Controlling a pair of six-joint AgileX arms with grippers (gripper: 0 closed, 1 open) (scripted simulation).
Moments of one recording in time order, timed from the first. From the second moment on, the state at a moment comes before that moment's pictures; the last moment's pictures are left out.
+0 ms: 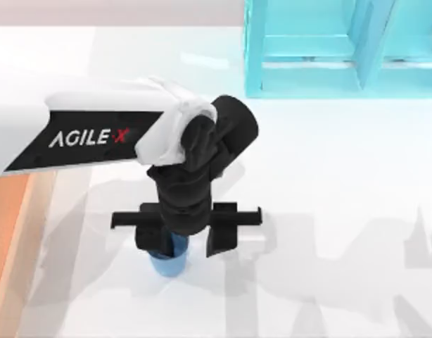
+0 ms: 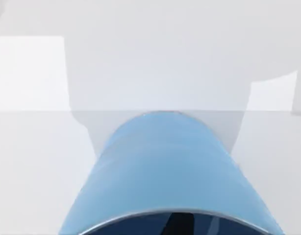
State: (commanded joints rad) left arm -0.73 1.98 1.29 -0.89 0.00 -0.71; right arm 0.00 0.00 0.00 0.00 0.00 0.00
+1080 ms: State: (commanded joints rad) left arm -0.70 1.98 1.36 -0.90 -0.01 -0.61; right arm 0.00 0.00 0.00 0.00 0.00 0.00
